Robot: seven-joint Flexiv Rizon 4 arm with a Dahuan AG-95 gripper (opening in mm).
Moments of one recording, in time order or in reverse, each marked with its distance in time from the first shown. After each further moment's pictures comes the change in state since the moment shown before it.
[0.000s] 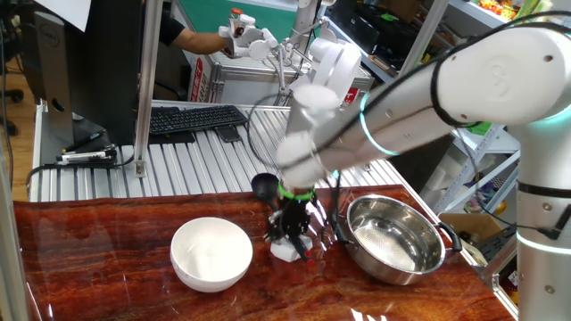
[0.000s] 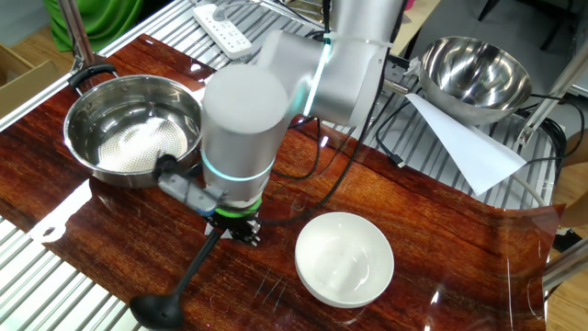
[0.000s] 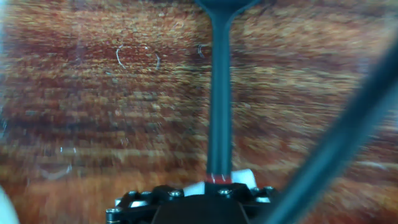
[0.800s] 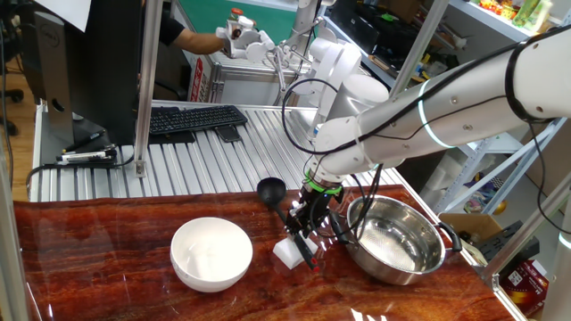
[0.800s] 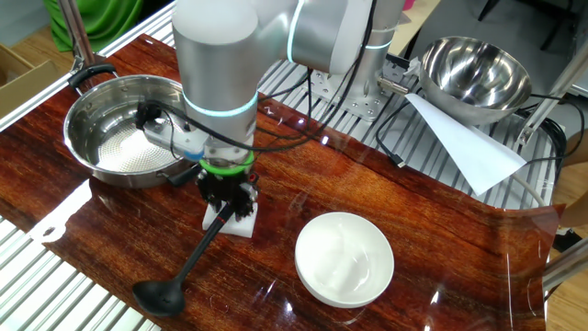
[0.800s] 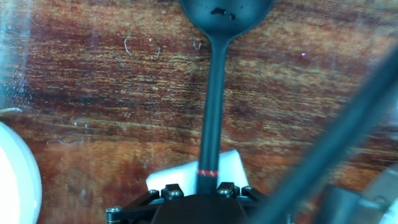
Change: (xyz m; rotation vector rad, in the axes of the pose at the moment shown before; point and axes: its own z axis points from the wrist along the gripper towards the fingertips) arm 0.010 -0.001 0.006 -0.108 -0.122 -0.041
